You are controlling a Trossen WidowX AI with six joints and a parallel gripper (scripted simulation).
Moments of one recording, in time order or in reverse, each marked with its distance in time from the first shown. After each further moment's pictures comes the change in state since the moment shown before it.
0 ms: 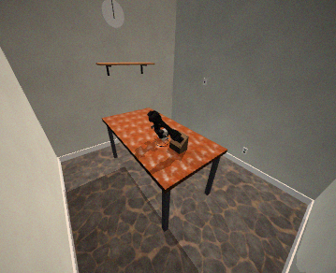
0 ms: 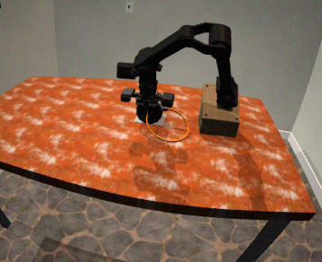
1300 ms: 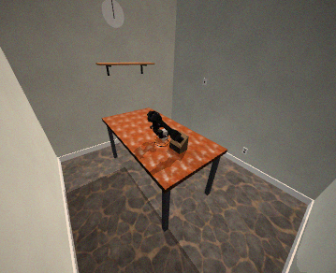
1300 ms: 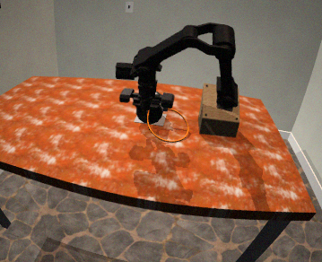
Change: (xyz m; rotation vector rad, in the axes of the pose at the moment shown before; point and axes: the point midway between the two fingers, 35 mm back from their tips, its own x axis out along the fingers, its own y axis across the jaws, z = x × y) arm -0.006 0.000 -0.013 -0.004 -0.002 0.006
